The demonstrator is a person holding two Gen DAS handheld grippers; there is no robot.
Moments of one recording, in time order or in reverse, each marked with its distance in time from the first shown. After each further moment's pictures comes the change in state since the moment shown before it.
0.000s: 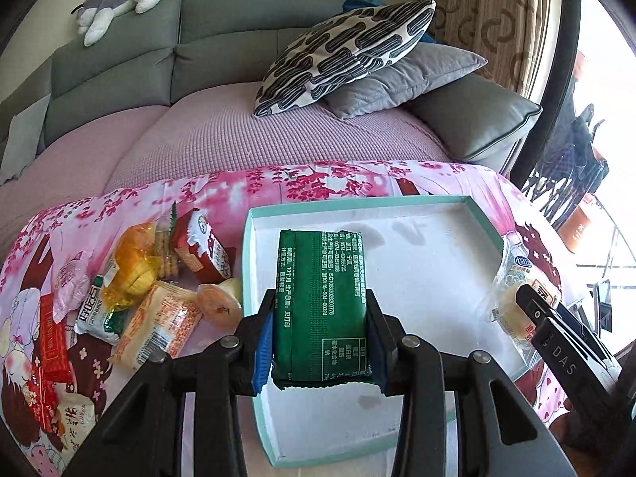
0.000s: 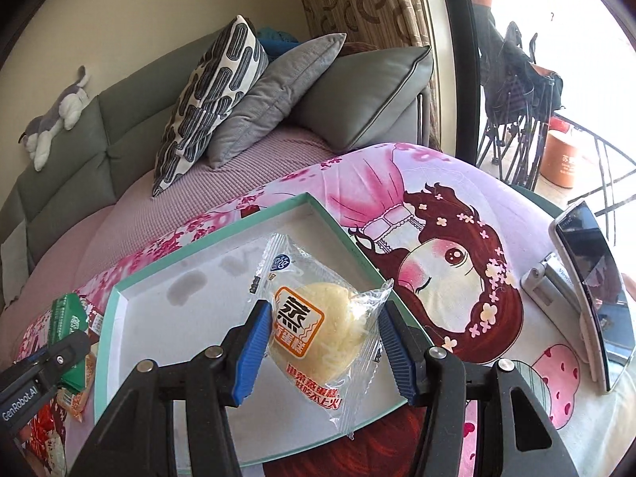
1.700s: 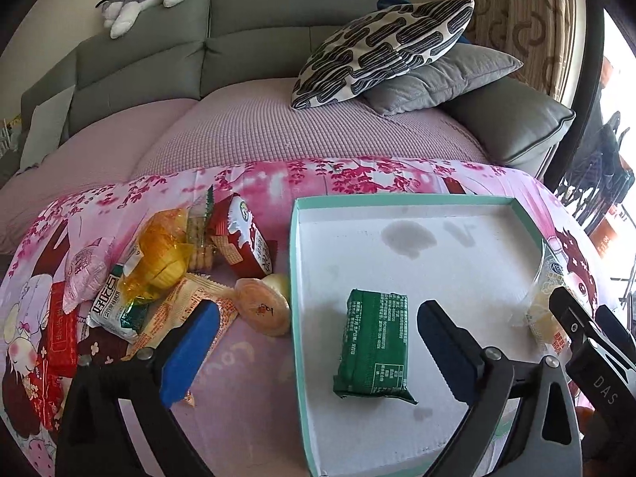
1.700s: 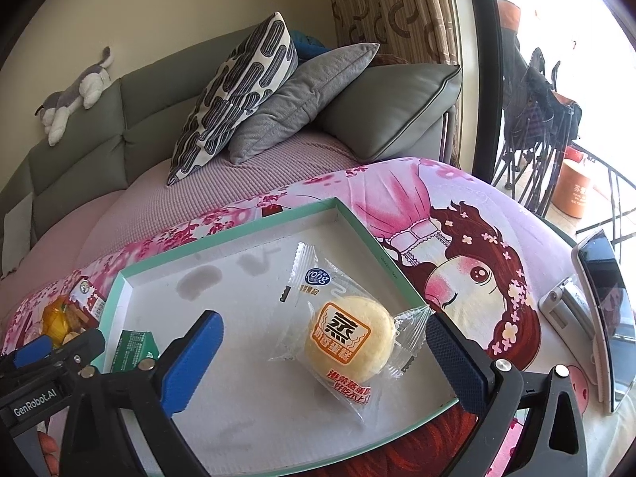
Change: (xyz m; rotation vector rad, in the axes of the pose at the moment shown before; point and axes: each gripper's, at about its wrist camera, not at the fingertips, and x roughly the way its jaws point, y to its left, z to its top) left arm 0.013 0.032 -0.009 -0.052 -0.029 0.094; right arm 0.002 0.024 -0.004 -0.096 -0.043 0.023
